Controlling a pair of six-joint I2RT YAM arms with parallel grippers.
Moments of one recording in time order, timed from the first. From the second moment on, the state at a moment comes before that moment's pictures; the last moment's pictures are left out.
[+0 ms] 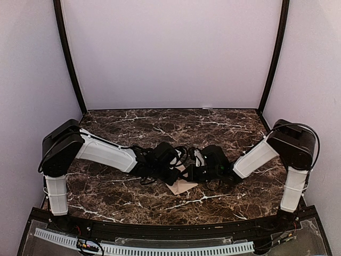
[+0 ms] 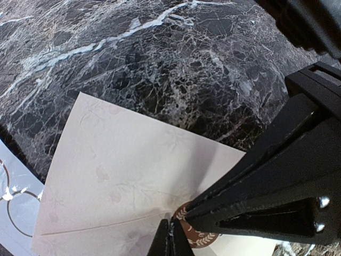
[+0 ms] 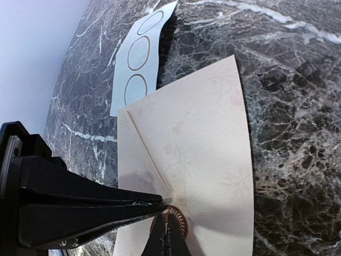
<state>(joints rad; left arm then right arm) -1.02 1.98 1.16 -0.10 -0.10 -0.34 0.87 1.88 0.71 0.56 -0.28 0.78</state>
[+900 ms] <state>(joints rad) -1.07 1.86 1.06 -0.11 0.03 -0.36 0.87 1.92 0.73 0.56 -0.26 0.84</state>
